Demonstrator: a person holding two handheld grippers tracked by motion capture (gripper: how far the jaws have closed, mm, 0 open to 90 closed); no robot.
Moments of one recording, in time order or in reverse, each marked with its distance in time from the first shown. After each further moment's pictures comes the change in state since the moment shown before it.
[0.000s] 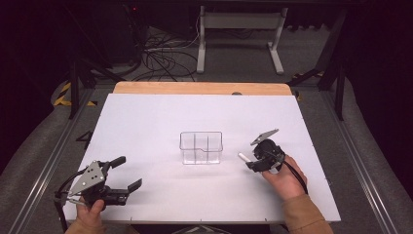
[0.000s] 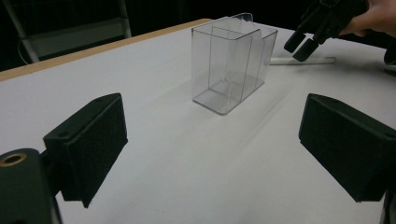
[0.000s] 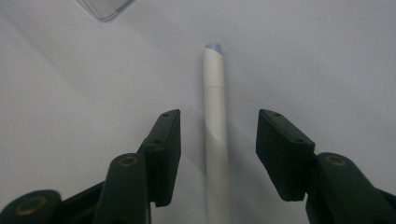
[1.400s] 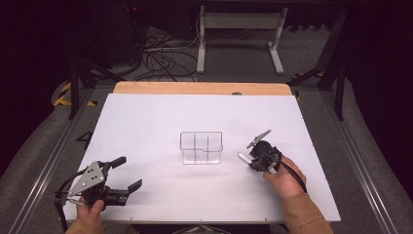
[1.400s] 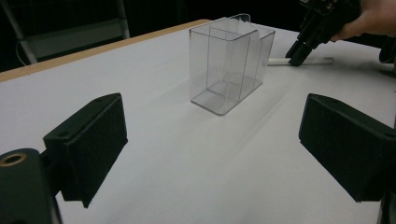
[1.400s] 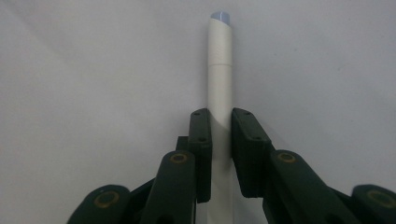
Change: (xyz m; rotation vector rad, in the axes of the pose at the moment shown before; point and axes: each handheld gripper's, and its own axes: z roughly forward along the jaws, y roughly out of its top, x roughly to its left) left arm -0.001 0.000 0.000 -0.003 -0.008 -0.004; right arm 0.004 0.003 0.009 0.109 -0.014 -0.048
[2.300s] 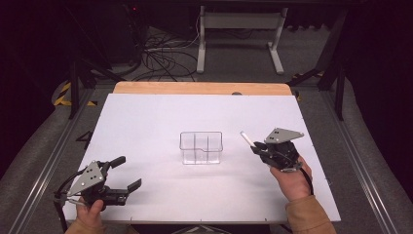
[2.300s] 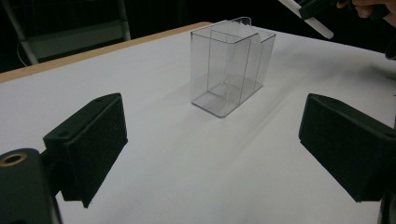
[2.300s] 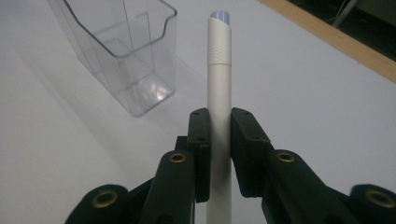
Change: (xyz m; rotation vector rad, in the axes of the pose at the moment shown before) left arm 0.001 0.000 -0.001 -0.009 0.003 -0.008; right arm 0.006 -0.016 -0.067 -0.499 -0.073 -0.020
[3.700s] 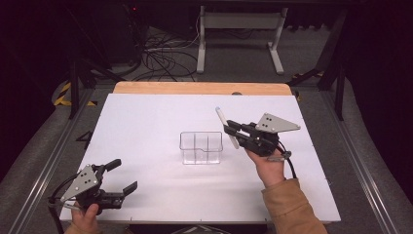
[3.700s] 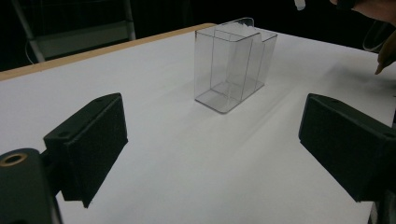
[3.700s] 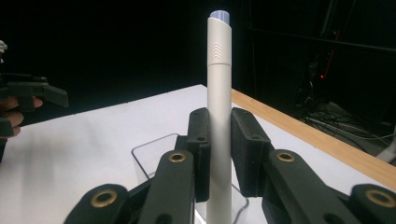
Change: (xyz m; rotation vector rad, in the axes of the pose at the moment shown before) left arm -0.002 -0.004 -0.012 -0.007 0.021 -0.007; right arm 0.019 0.054 0.019 -0.507 0.208 0.029
